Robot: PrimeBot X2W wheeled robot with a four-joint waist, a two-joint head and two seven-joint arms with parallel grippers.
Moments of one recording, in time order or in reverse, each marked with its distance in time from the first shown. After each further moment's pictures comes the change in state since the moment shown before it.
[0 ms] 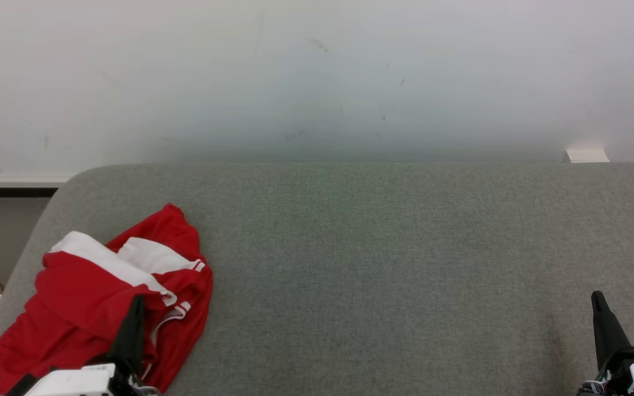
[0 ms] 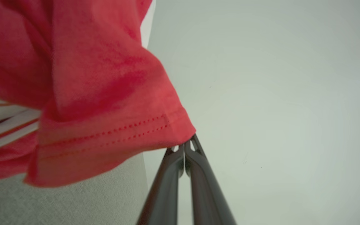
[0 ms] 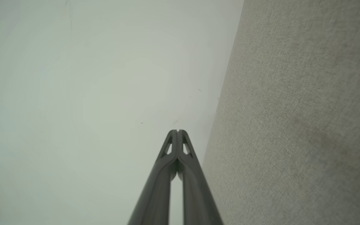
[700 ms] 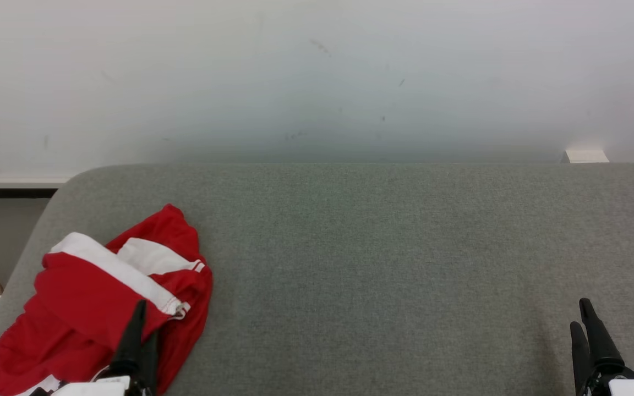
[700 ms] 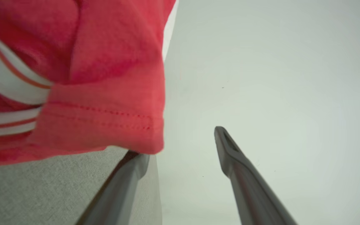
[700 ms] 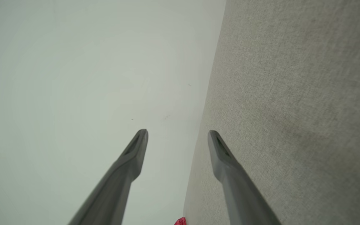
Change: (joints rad) left arm 0.034 -0.013 -0.035 0.010 0.033 0.004 -0.057; right arm 0.043 0.016 0.053 0.007 -0.004 0.000 -0.052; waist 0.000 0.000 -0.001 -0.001
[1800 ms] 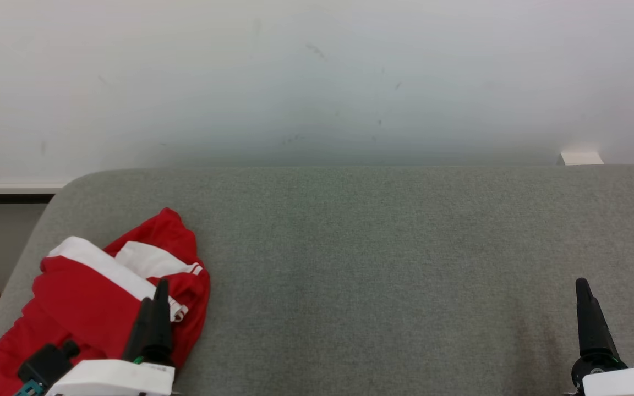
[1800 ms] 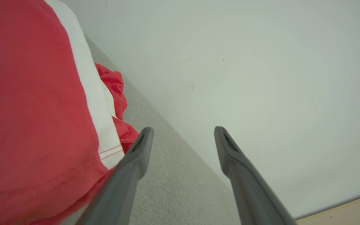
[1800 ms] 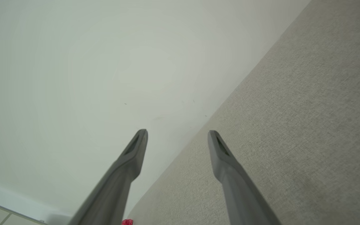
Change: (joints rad) left arm -0.024 0.009 -0.056 -0.060 0.604 0.009 -0.129; right arm 0.000 -0.046 0.072 -0.081 -0.410 0.000 -0.135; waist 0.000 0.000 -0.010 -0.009
